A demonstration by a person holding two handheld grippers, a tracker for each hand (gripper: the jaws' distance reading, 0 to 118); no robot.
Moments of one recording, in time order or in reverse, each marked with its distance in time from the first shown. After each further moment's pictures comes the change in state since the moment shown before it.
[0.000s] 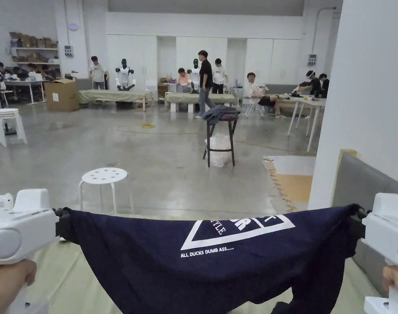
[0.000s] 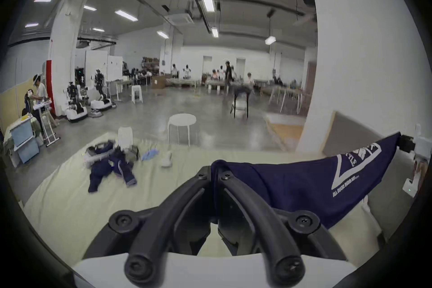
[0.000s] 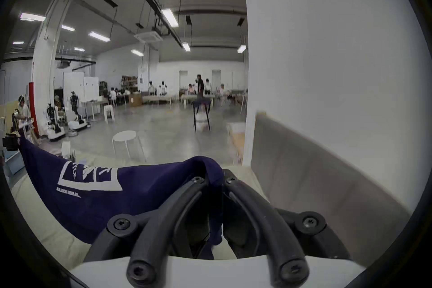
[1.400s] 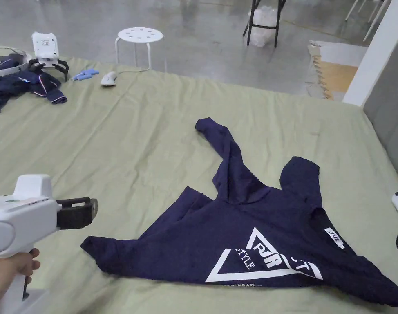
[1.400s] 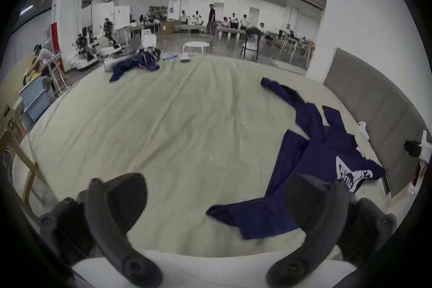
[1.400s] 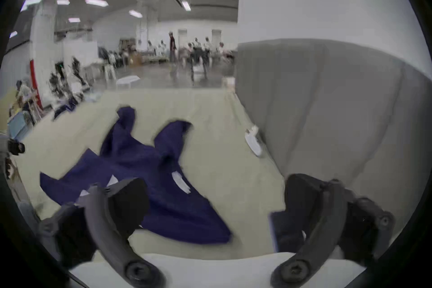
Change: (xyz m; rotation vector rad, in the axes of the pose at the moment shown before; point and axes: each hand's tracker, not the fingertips) left arm -0.027 -0.237 0.166 -0.304 0.064 0.091; right arm 0.059 -0.178 0.204 -0.153 0.110 0.082
